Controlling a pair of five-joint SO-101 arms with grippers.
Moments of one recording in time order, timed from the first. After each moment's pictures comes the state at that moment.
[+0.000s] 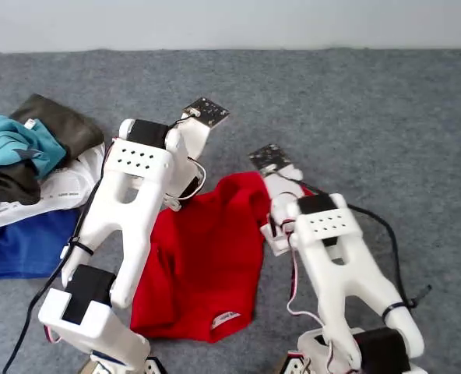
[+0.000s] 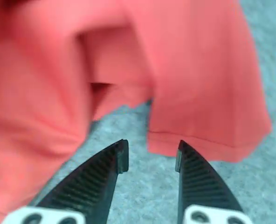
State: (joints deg) left arm 11.5 7.5 0.1 93.7 -13.9; right arm -13.3 -18.7 45.4 58.7 15.4
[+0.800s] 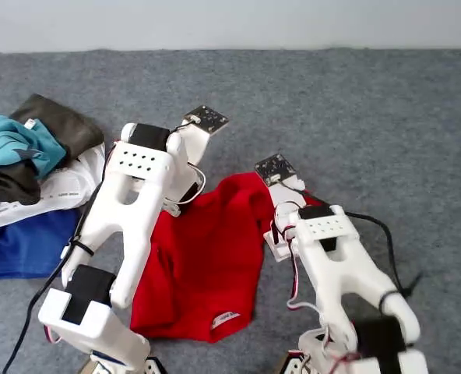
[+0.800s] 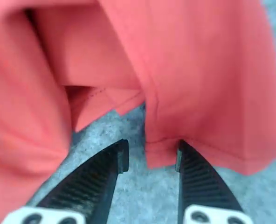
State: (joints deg) left arm 11.5 7.5 2.9 93.5 -13.9; right arm -12.9 -10.7 52.0 45.2 15.4
